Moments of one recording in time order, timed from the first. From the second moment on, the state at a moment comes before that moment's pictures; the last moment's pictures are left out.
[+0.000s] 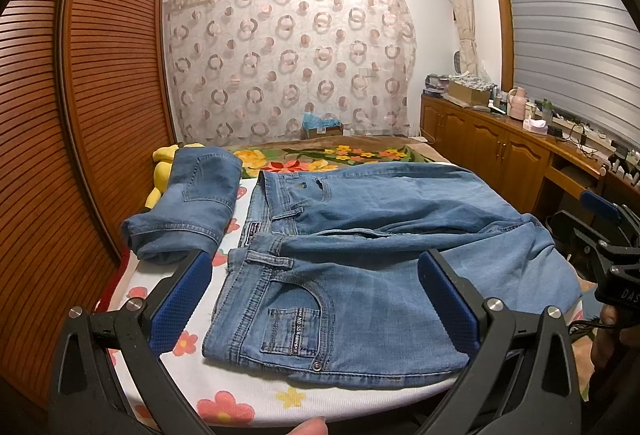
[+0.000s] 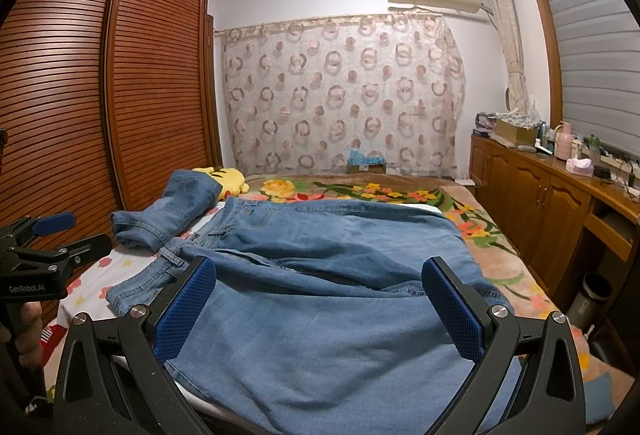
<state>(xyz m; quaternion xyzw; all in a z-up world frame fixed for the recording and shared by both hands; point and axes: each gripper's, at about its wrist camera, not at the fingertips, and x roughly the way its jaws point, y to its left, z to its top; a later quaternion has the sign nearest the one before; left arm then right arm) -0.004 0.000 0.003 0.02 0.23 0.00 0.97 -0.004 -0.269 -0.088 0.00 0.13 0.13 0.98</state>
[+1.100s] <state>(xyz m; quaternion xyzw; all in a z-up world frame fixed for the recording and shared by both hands) 0.026 0.045 -0.048 -0.01 0.31 -0.02 0.95 0.032 -0.286 -0.095 -0.01 0.22 0.13 0.97</state>
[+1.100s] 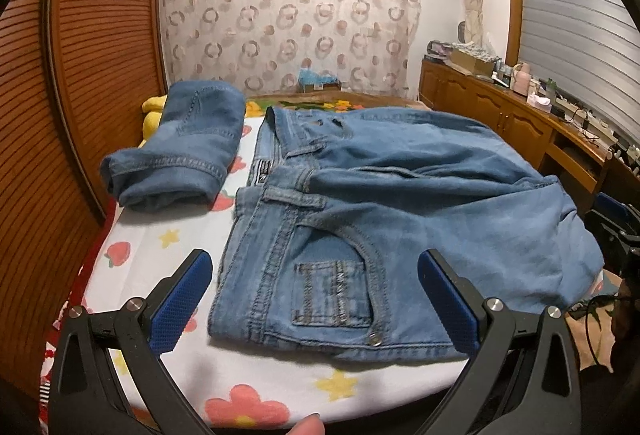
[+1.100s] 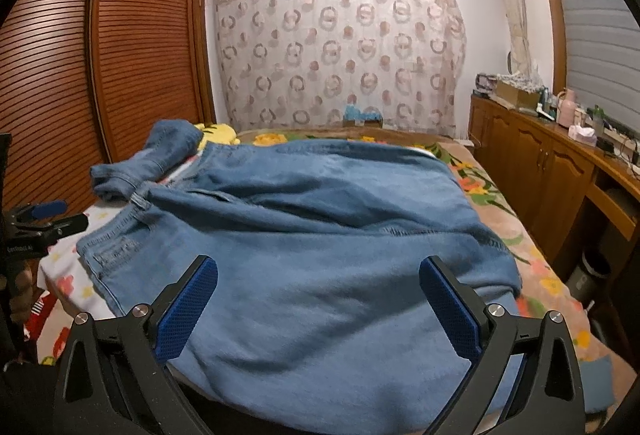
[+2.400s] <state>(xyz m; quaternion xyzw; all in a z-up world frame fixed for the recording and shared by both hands) 0.038 0.109 -0.106 -0.05 0.39 -0.03 0.92 0.019 -0.301 -0.076 0.00 0.32 0.03 0.95</state>
